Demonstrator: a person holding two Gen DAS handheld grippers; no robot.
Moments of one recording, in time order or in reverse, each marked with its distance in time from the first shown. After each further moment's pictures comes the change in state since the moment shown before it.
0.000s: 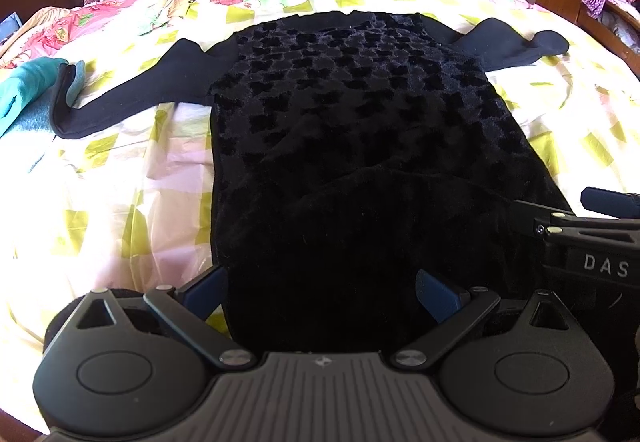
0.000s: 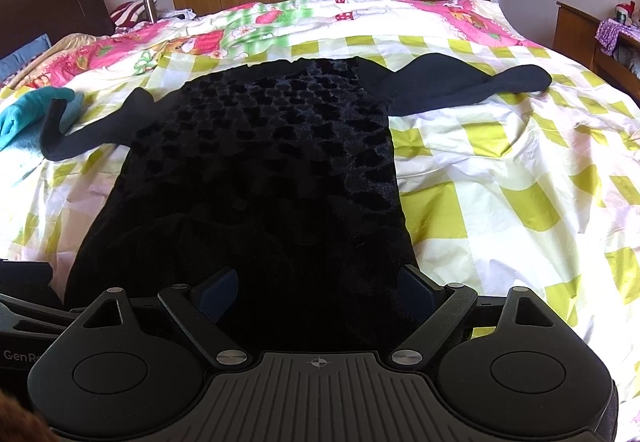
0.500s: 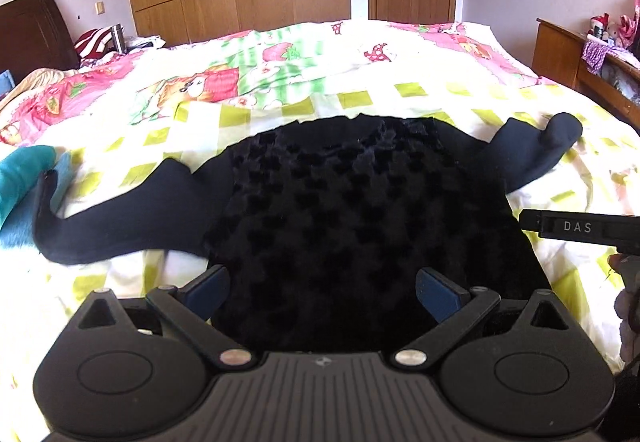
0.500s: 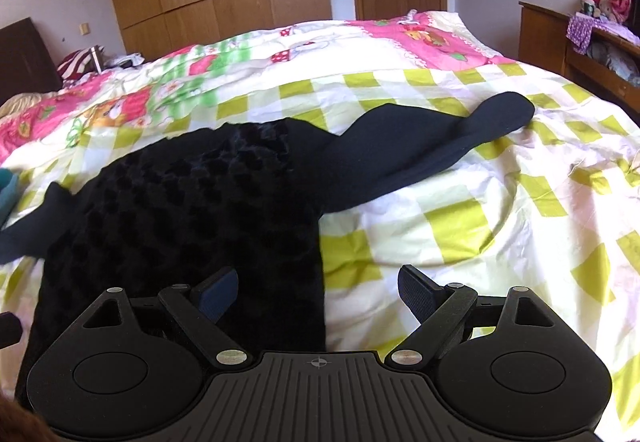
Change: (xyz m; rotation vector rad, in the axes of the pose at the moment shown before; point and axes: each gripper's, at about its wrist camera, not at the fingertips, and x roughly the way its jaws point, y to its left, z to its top) left arm 0.033 0.009 0.113 0.026 -0.209 -0.015; right arm 0.088 -0.067 0.099 0.138 -0.071 -0.079
